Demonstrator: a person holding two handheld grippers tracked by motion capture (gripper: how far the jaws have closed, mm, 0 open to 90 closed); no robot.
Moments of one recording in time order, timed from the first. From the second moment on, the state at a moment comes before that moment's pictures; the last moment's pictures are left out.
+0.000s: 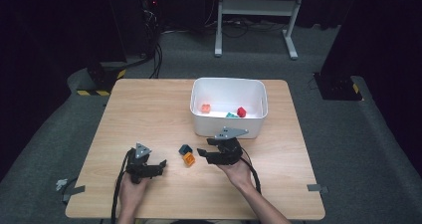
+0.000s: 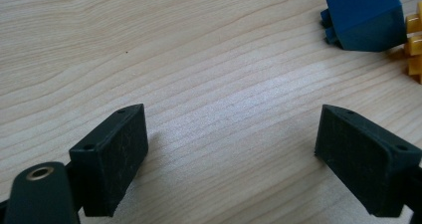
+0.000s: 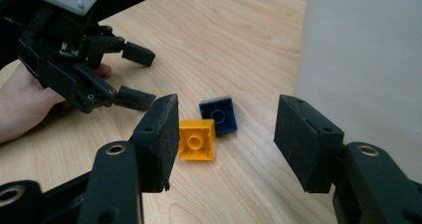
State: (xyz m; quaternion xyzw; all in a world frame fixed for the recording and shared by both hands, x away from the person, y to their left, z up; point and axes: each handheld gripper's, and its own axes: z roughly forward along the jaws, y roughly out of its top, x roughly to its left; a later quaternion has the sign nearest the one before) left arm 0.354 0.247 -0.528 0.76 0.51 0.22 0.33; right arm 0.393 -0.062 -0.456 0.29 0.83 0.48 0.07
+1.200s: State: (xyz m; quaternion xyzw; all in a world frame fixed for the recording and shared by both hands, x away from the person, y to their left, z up) left arm 0.353 0.247 -0.528 0.76 0.51 0.22 0.33; right arm 0.396 -0.007 -0.511 0.29 0.86 0.42 0.04
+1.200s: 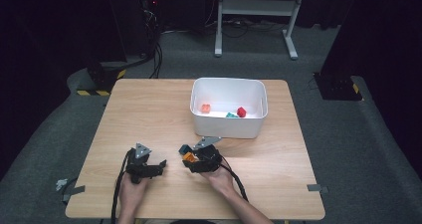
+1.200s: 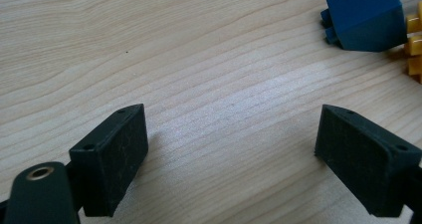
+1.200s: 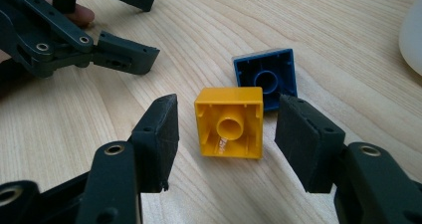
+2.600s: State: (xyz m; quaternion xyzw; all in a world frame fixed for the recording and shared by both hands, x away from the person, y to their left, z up) left arm 0.354 0.247 -0.528 0.76 0.51 0.22 0.33; right arm 0.393 -0.028 -0.496 0.29 0.86 0.42 0.07
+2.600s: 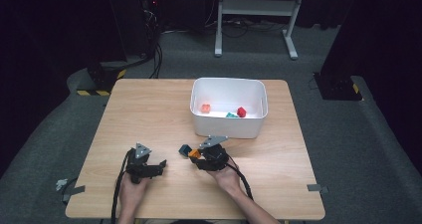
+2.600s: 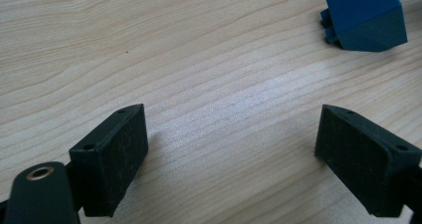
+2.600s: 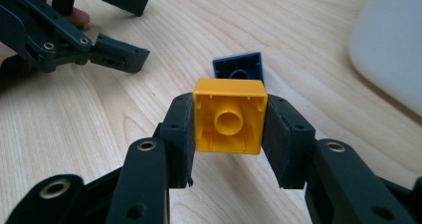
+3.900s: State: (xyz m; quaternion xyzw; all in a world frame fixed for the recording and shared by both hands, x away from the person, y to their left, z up) left arm 0.354 0.247 -0.528 0.76 0.51 0.22 0.33; right arm 0.410 -0.098 -0.431 0.31 0.82 0.47 0.10
